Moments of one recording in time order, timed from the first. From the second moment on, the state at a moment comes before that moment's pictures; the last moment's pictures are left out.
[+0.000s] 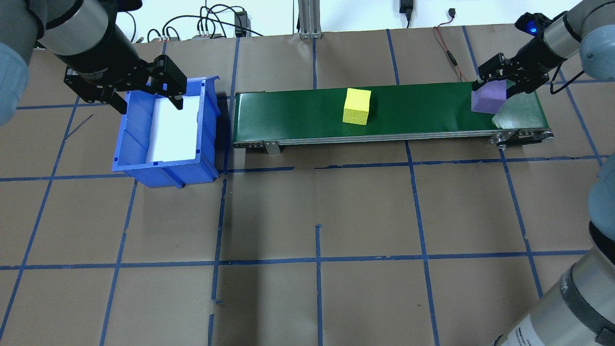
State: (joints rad) left arm -1.55 -1.52 -1.57 -1.52 1.56 -0.01; right arm 1.15 -1.05 1.47 -1.89 -1.20 -0.36
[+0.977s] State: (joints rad) left arm -1.55 -1.52 -1.57 -1.52 1.56 -0.01; right arm 1.15 -1.08 1.47 -2.00 -1.36 -0.43
